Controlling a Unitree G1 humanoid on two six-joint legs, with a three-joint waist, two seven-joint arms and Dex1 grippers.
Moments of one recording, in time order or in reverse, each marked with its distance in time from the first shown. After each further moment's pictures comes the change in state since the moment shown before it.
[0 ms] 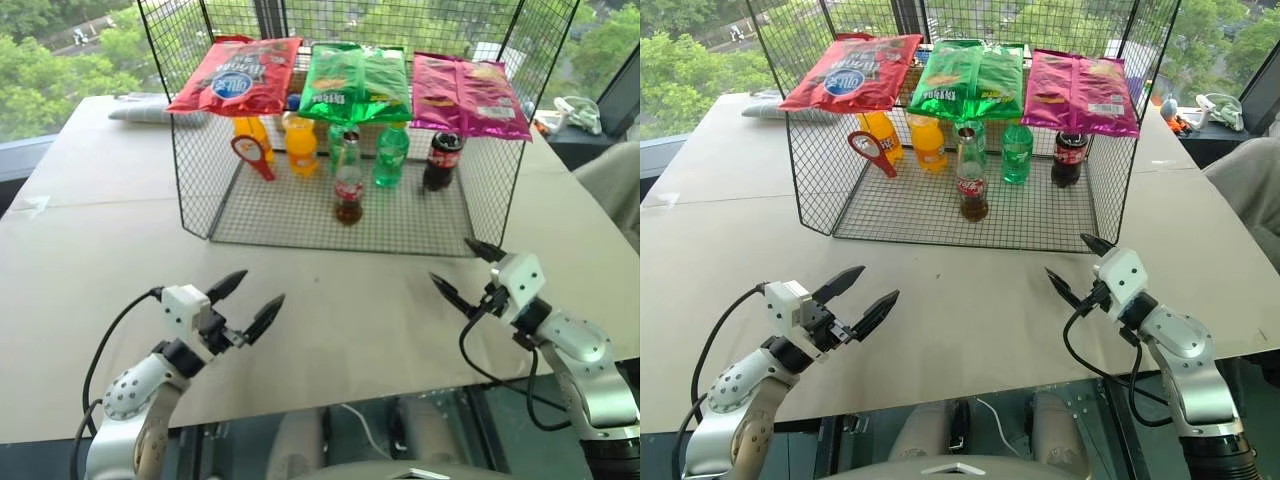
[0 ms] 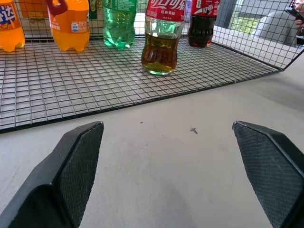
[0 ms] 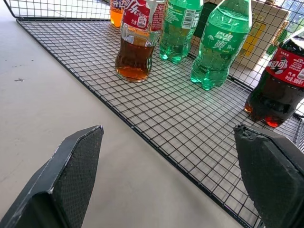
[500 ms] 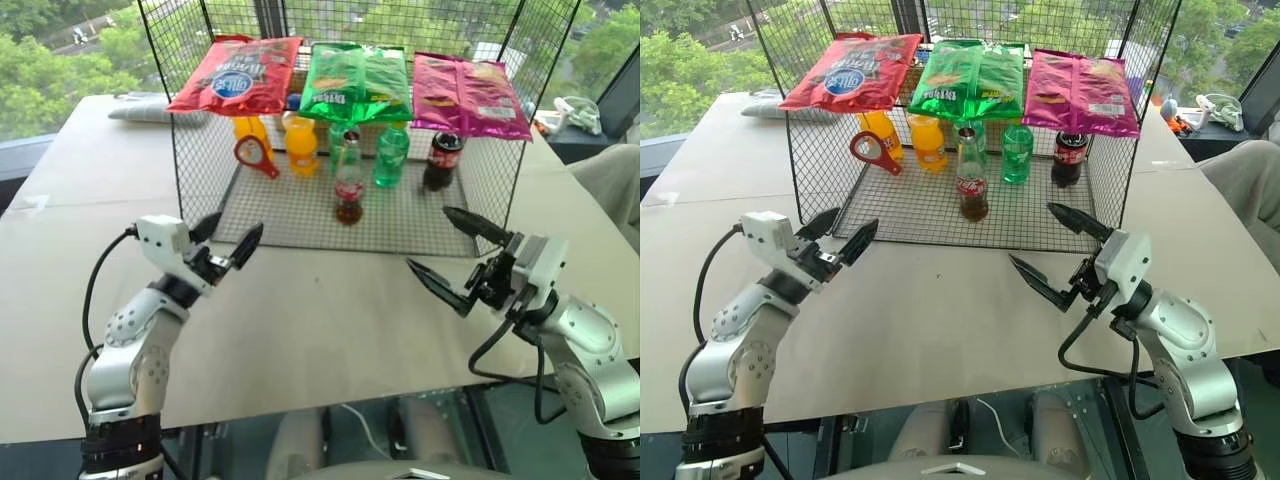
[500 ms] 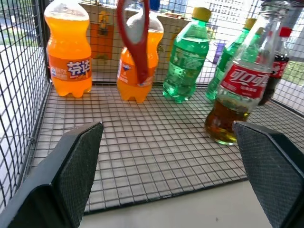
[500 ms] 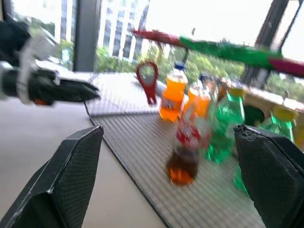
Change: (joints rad) left arm -0.380 0.032 0.079 0.107 -0.071 0.252 0.230; right arm -0.088 0.004 0.025 -0.268 0.257 0.057 0.078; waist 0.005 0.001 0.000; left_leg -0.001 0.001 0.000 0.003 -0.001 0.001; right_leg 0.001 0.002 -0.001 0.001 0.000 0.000
